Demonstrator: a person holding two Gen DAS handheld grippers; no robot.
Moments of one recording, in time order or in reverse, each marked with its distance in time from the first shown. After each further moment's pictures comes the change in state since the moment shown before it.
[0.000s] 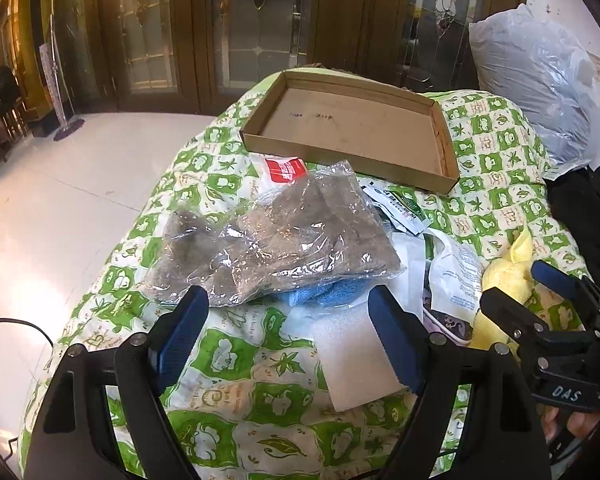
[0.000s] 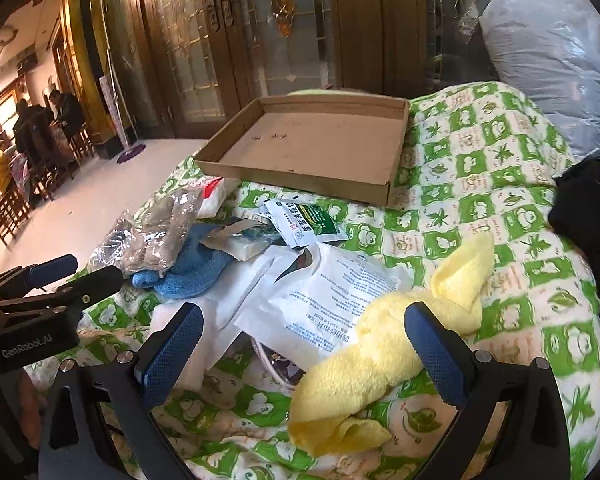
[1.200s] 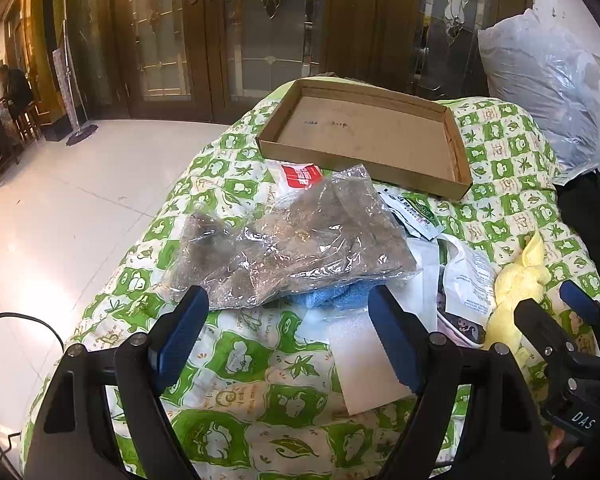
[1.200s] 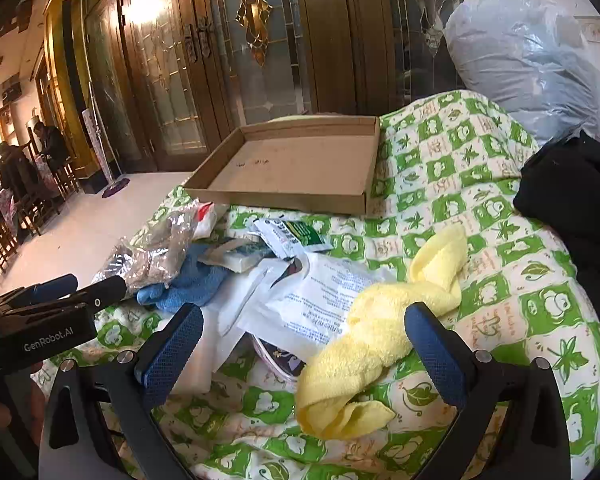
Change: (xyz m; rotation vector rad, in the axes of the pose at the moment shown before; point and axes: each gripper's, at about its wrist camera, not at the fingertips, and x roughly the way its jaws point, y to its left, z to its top) left arm -0.004 0.004 -0.008 -0.005 -0.050 0.053; right arm -0.033 0.009 -0.031 0.077 -0.109 -0.059
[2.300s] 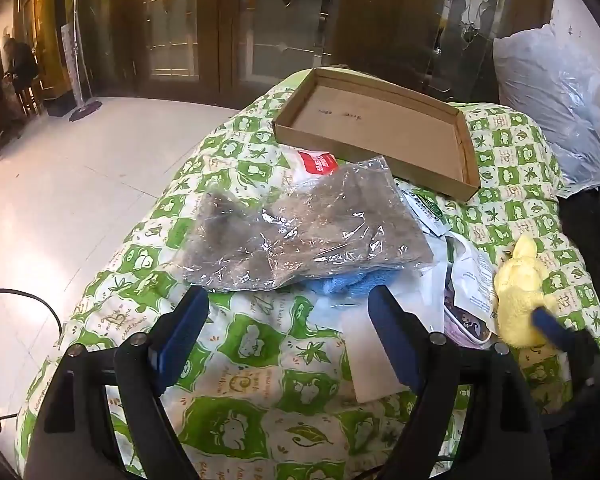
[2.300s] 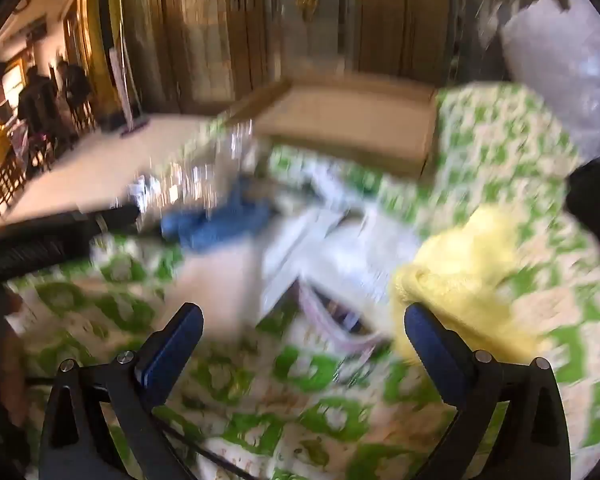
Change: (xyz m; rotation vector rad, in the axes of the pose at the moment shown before) left arm 0.001 0.020 -0.003 -0.070 0.048 -0.019; right arm 0.036 0.033 0.009 -0.156 0.084 0.032
